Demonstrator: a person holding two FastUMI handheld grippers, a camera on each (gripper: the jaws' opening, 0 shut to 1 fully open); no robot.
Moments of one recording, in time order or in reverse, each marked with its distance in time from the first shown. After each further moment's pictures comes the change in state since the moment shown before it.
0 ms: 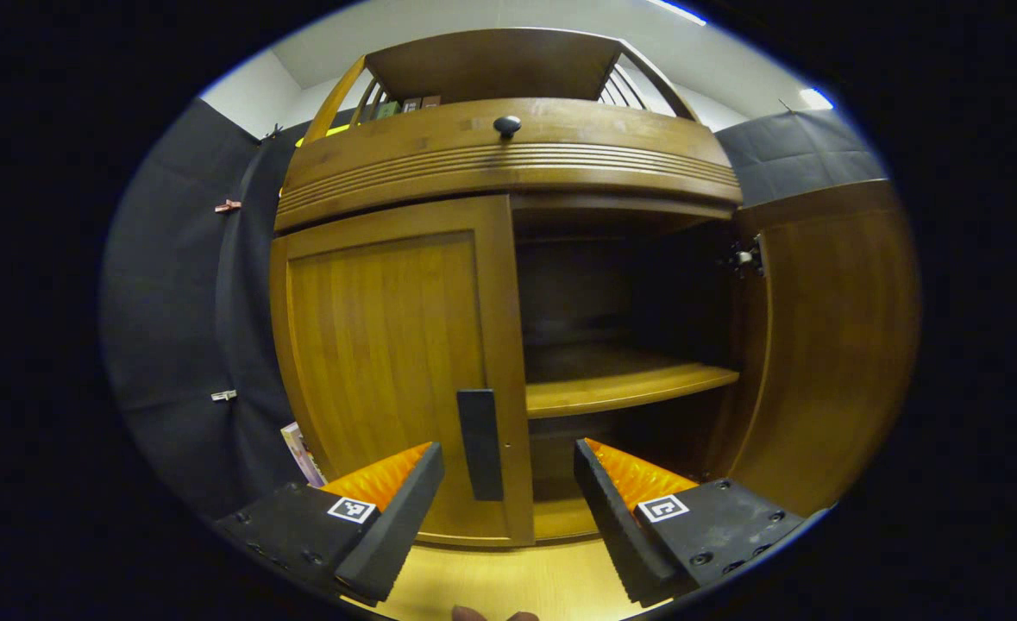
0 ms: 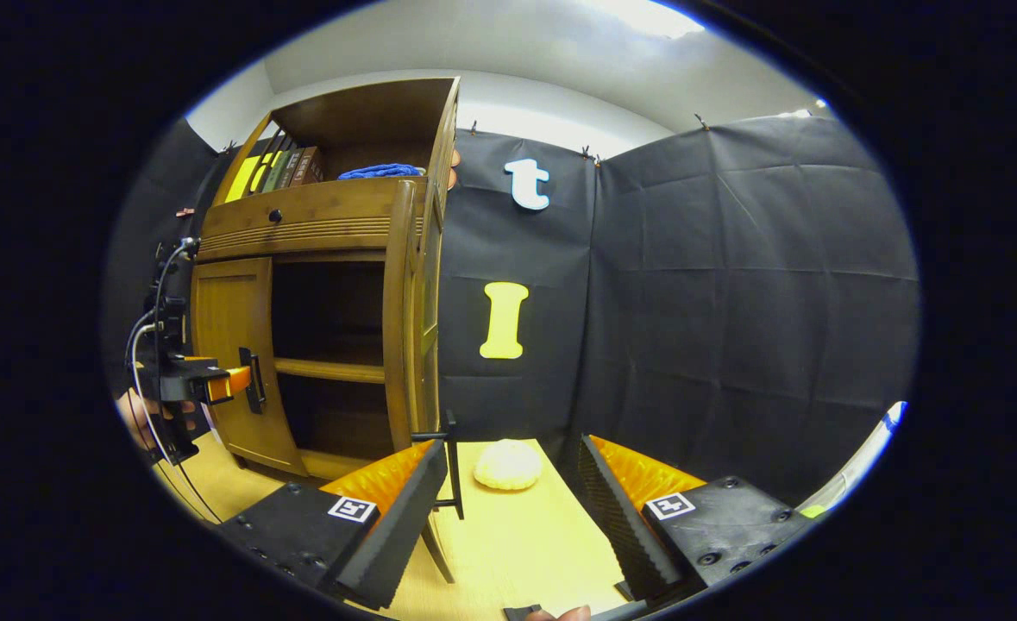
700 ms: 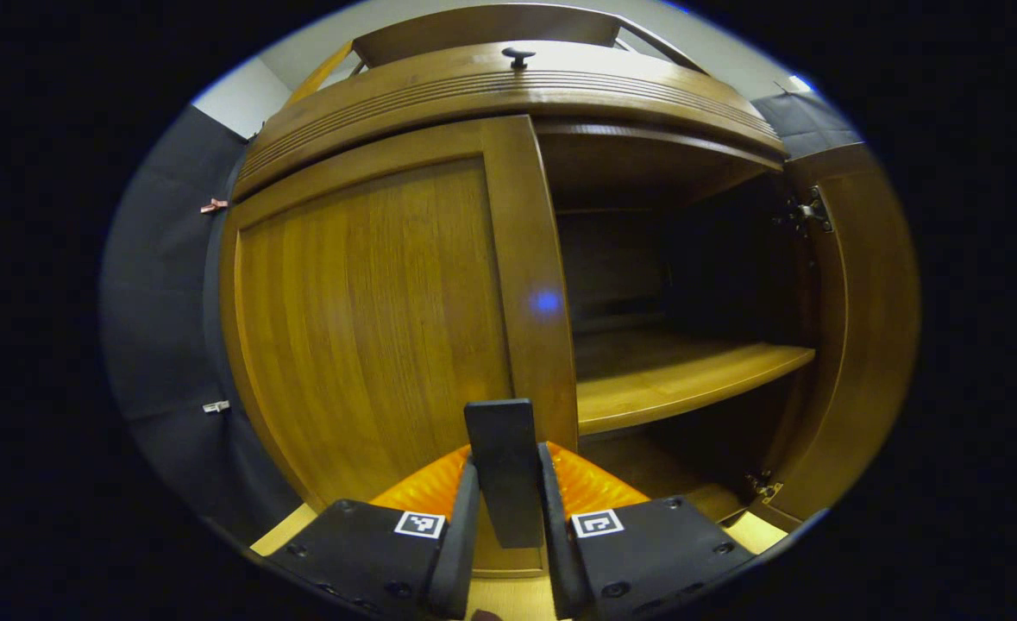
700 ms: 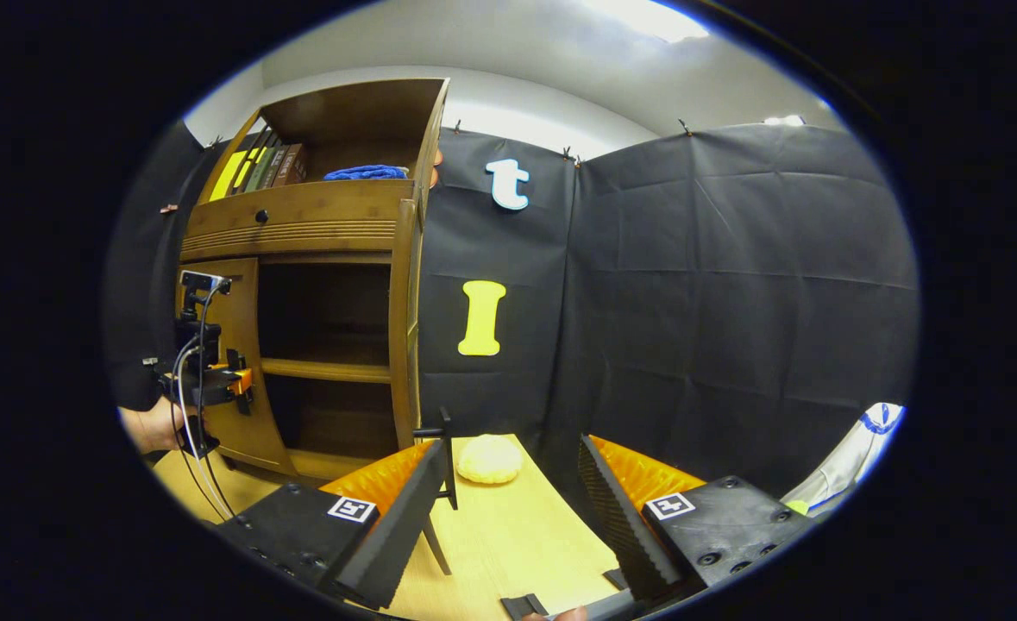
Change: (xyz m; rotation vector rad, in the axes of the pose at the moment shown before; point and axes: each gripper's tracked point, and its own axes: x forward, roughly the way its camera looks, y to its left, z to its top) left arm 0.060 0.008 -0.011 0.022 0.006 -0.005; right arm -0.015 -0.010 0.004 -0.011 0.004 -0.104
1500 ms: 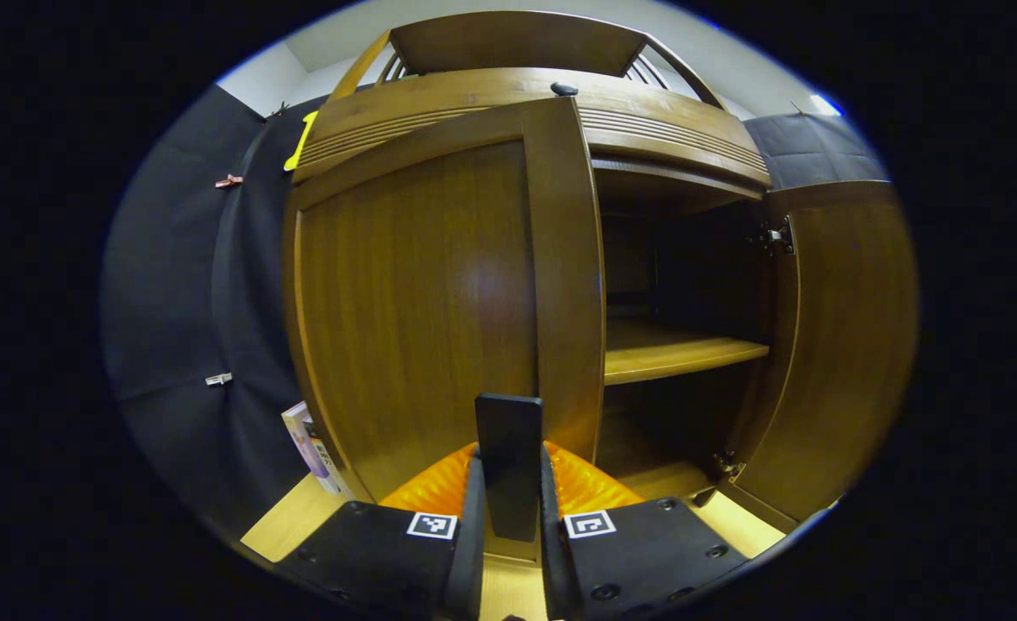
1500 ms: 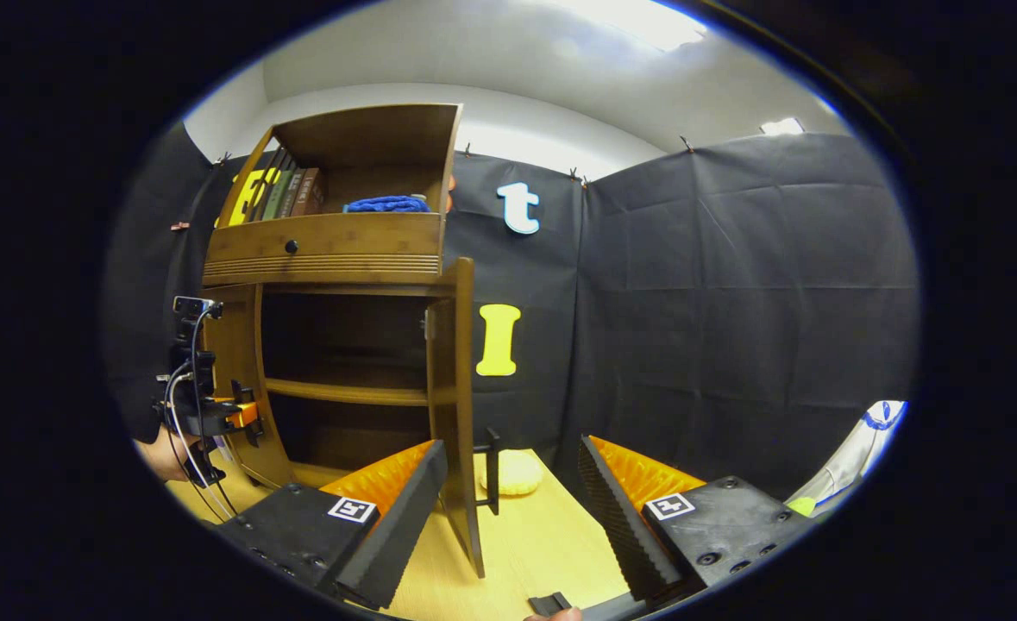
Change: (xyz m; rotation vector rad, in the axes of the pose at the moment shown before) left arm -0.086 0.030 -0.015 -0.063 0.063 -0.051; right arm -0.003 0.030 0.020 0.021 -0.072 0.081
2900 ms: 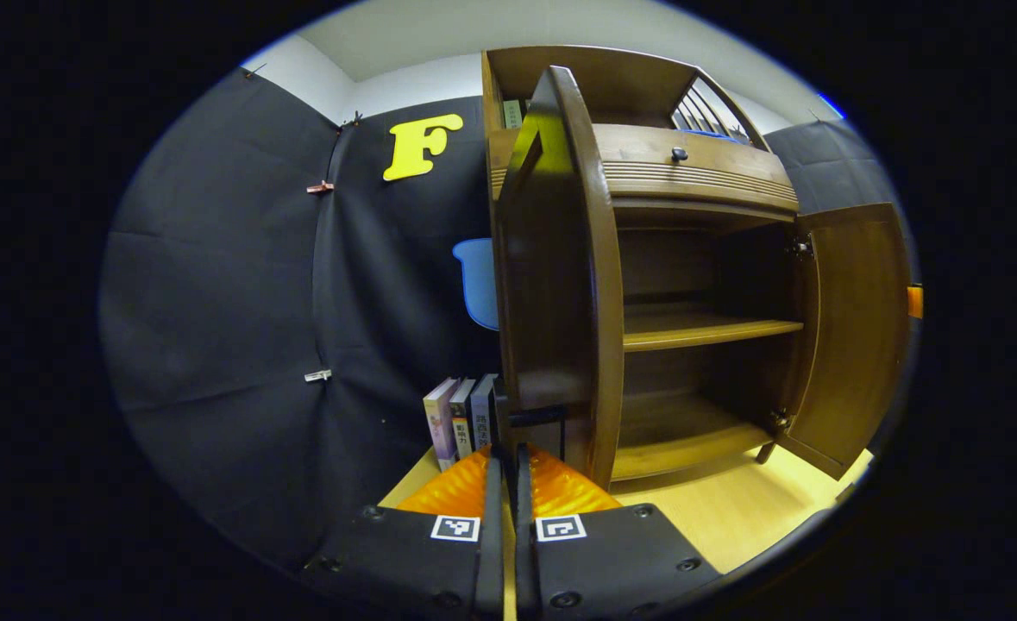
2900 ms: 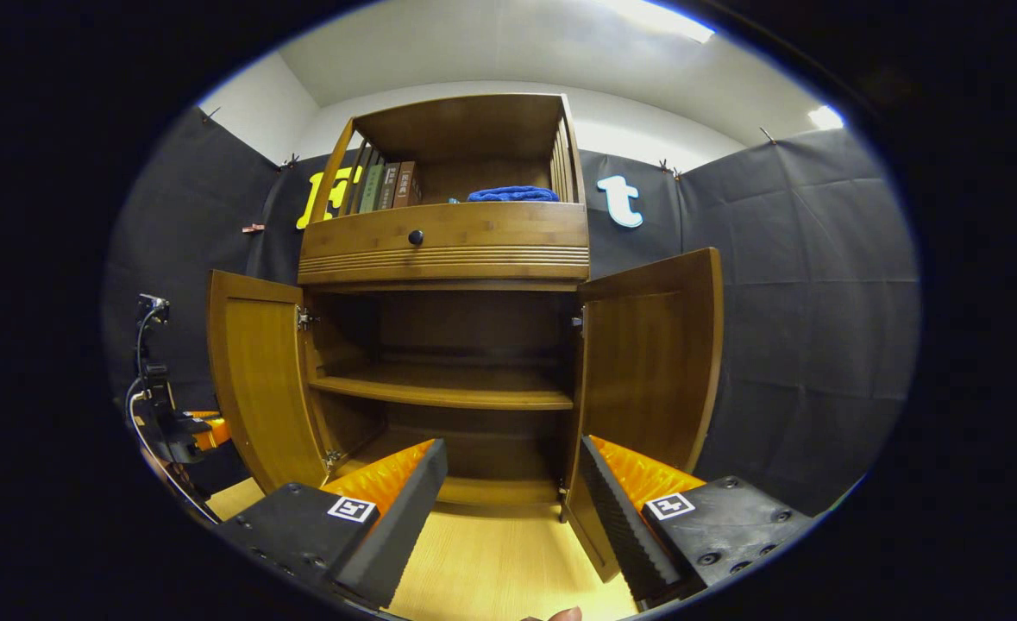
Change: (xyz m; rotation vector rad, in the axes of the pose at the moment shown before) left arm -0.143 0.174 -0.027 0.027 -0.034 0.179; right arm -0.027 0.118 -0.014 0.029 0.040 0.259
